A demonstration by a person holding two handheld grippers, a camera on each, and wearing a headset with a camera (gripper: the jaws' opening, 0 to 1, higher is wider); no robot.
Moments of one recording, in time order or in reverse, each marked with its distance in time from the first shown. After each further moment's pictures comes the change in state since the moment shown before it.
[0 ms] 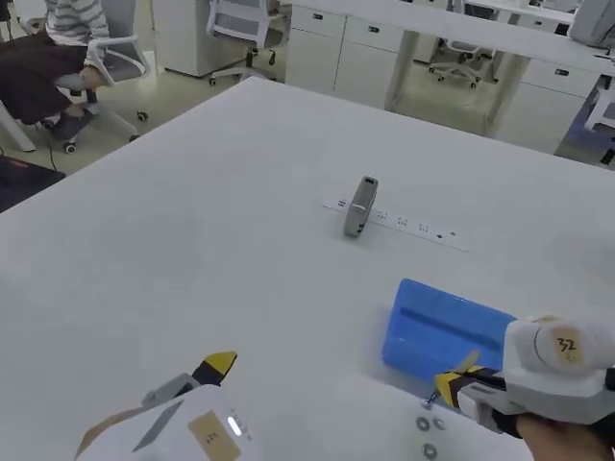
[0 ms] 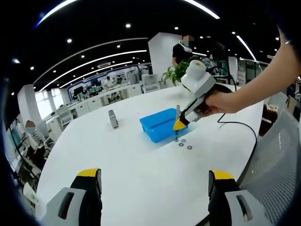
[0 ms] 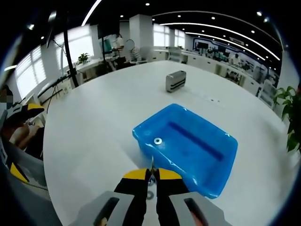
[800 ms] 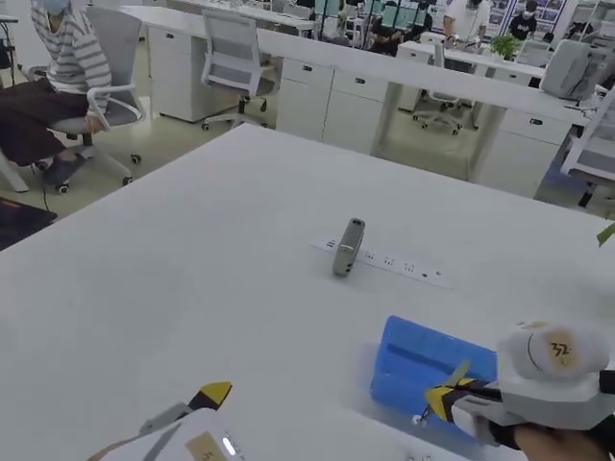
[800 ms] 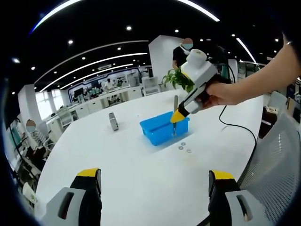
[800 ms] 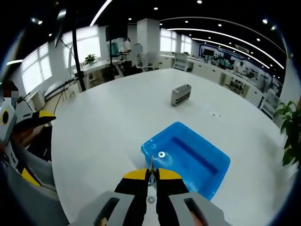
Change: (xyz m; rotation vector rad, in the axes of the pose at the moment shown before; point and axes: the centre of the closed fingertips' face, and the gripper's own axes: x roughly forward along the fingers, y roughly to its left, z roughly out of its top) left arm -0.003 0.000 0.005 -0.006 -0.029 0.000; right arm -0.028 0.008 0.034 -0.058 -0.048 0.026
